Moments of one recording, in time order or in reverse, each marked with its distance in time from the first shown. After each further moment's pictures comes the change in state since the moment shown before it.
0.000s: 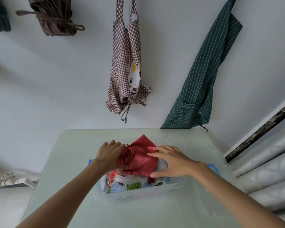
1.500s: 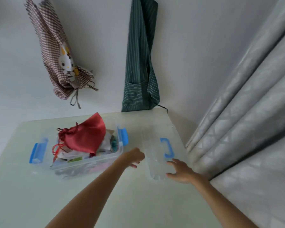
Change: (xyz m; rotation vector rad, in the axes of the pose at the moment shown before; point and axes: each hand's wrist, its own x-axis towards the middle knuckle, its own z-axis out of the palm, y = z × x) left_hand 0.029 0.276 0.007 -1.080 -0.440 -0.385; right_hand -0.164 0.174 0.128 0.293 -0.088 0.500
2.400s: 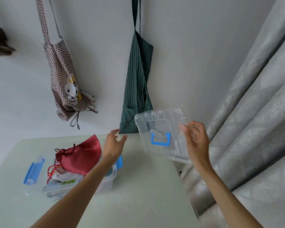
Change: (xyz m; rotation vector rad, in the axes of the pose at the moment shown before) left_hand -0.031 0.048 -0.070 -0.296 0.604 0.421; right_hand -0.081 -0.050 -0.165 0.990 1.101 -0.465
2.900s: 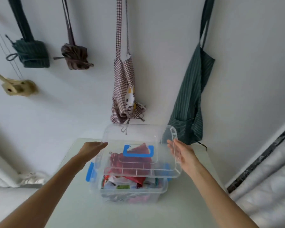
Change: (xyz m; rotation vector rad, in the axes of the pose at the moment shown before) left_hand 0.017 -0.071 -0.241 0.077 0.100 -0.273; right_hand -0.015 0.001 0.195 0.593 -0.307 0.842
